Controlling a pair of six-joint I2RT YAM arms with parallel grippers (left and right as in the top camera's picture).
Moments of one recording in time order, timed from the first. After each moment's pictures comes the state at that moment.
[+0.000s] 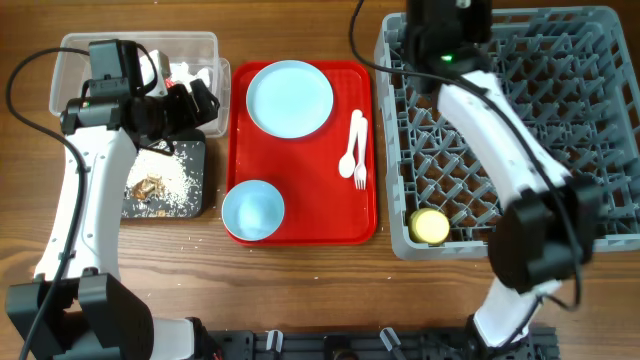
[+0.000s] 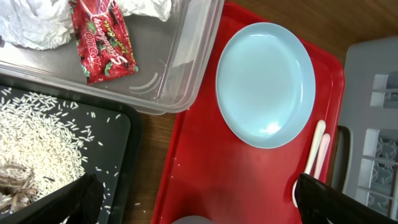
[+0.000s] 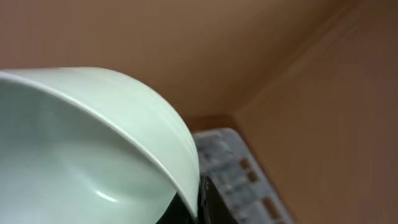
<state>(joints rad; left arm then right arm) 0.10 1.59 1.35 -0.83 0.28 -0.29 0.30 1.97 1.64 -0.16 1.04 -0.29</state>
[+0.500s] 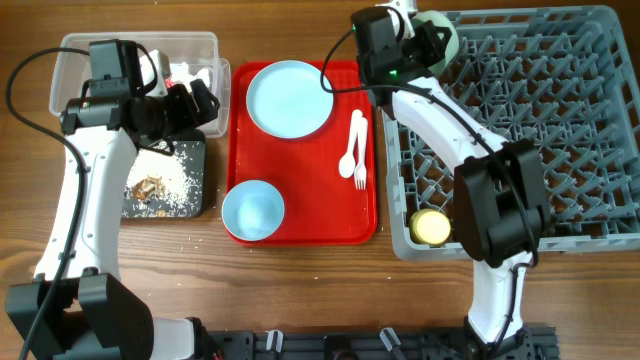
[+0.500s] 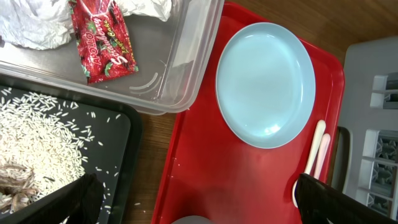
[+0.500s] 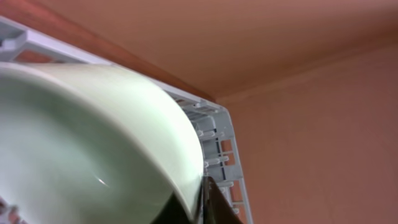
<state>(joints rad) 0.10 1.59 1.35 -0.83 0.28 -0.29 0.41 2.13 1.64 -0.22 1.18 -0.47</state>
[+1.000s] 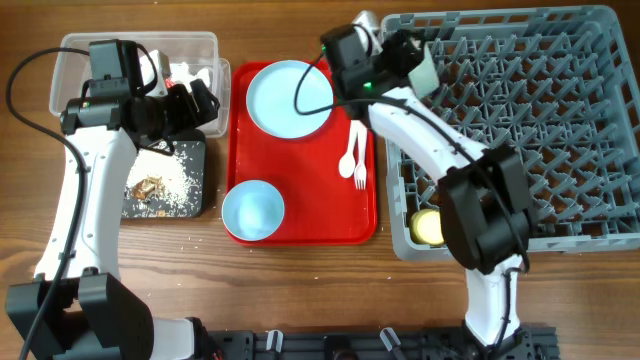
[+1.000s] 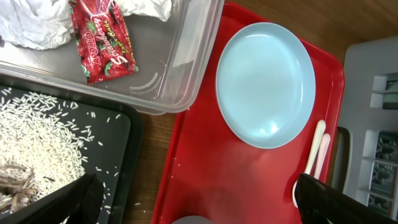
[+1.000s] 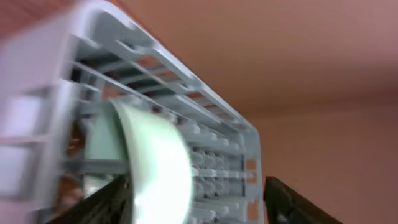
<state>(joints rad) 0.10 1.59 1.35 -0.83 0.28 -0.29 0.51 2.13 1.64 -0.34 1.05 -0.48</state>
